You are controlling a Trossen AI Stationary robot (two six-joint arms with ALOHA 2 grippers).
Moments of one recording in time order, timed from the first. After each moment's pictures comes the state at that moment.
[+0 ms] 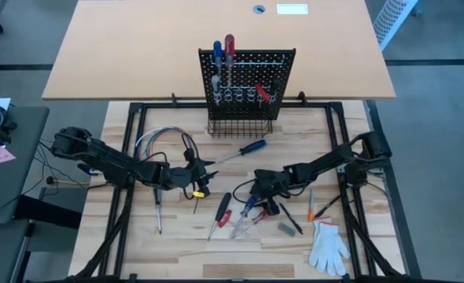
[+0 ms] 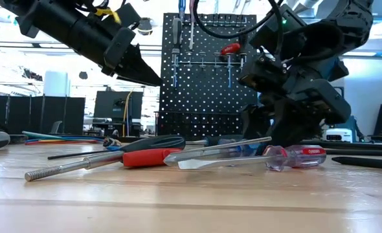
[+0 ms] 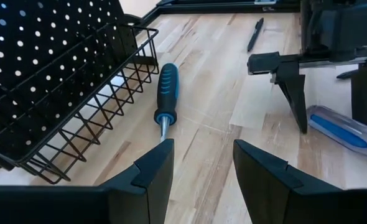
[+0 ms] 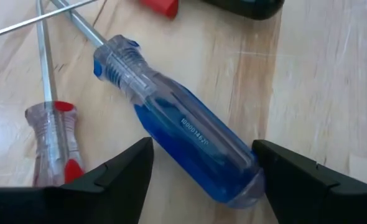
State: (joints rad) left arm -0.22 1.38 0.58 0.35 -0.65 -0.13; right arm 0.13 1.78 0.70 0.23 -0.13 -0.06
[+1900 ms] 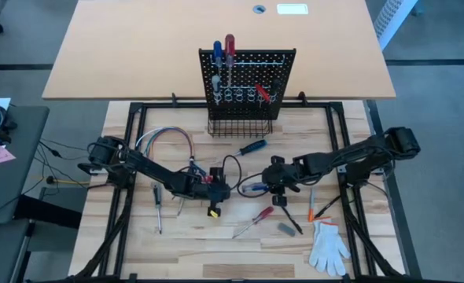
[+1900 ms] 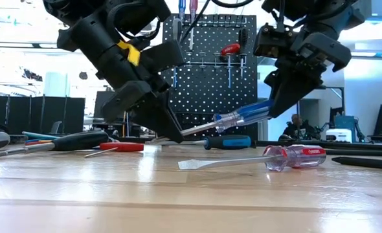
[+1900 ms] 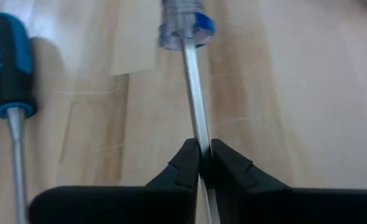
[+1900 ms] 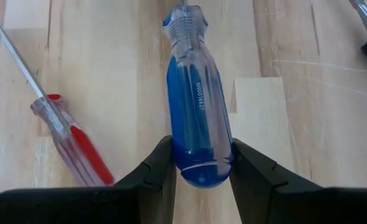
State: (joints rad) left arm -0.23 1.80 0.91 0.09 -0.37 0.05; right arm 0.14 1.46 0.81 -0.33 0.08 0.16
